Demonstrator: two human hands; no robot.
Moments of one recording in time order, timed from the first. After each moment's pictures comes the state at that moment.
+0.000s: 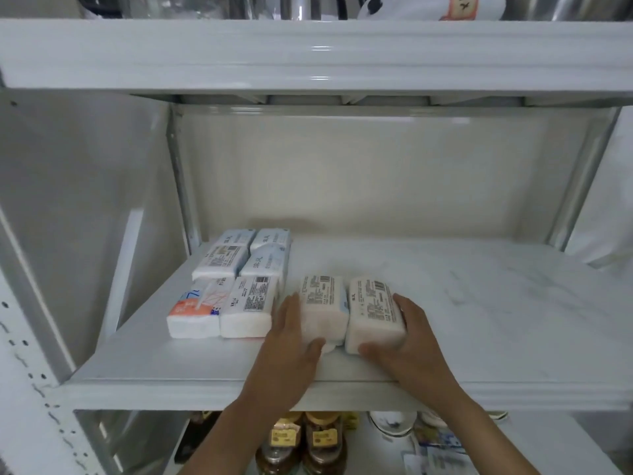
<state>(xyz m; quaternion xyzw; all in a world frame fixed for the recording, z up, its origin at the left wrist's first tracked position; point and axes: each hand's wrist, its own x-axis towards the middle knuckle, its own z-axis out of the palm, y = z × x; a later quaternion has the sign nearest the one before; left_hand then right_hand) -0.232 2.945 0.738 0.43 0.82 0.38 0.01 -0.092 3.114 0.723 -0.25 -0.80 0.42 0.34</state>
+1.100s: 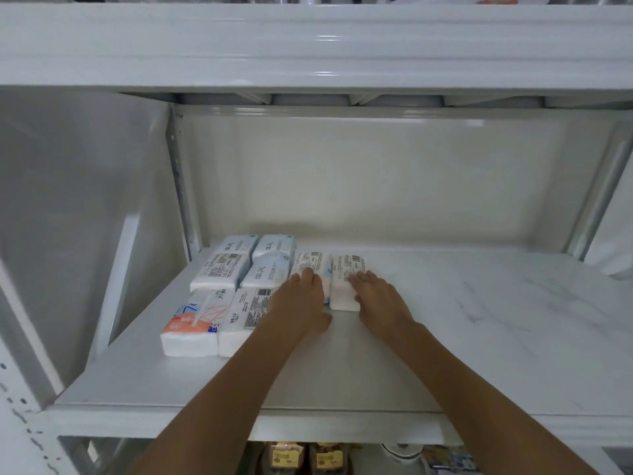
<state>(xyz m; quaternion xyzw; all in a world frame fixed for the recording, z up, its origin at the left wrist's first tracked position) -0.325 3.043 0.769 0.48 0.87 0.04 -0.09 -0.224 3.189 0.742 -0.22 -0.96 0.01 0.17</state>
